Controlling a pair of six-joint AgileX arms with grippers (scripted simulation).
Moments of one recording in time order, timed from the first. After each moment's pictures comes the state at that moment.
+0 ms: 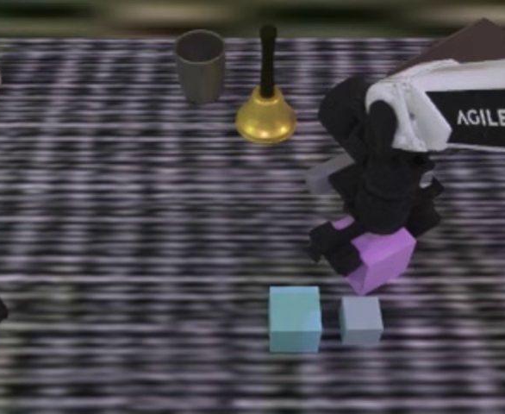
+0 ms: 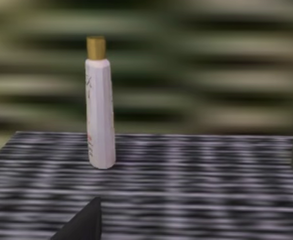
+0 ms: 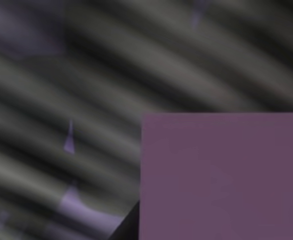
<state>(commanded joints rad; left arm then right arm) 0.02 0.00 0.00 0.00 0.00 0.00 0.51 2.21 1.50 -0.86 0.00 0.00</state>
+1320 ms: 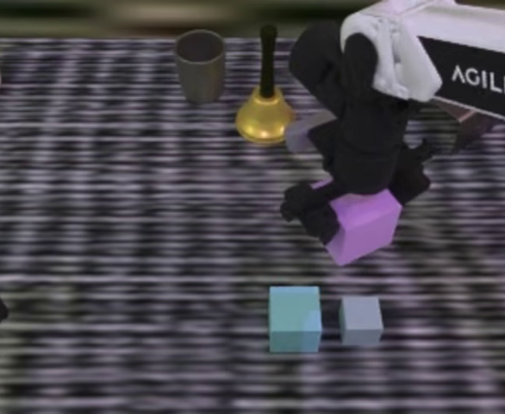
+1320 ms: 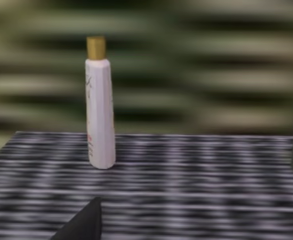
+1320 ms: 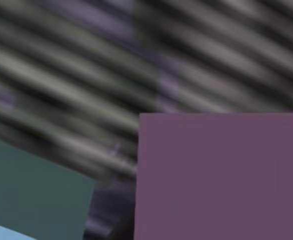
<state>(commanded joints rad) 0.02 0.00 0.00 0.00 0.00 0.00 0.57 2.16 1.73 -1.14 0.00 0.11</state>
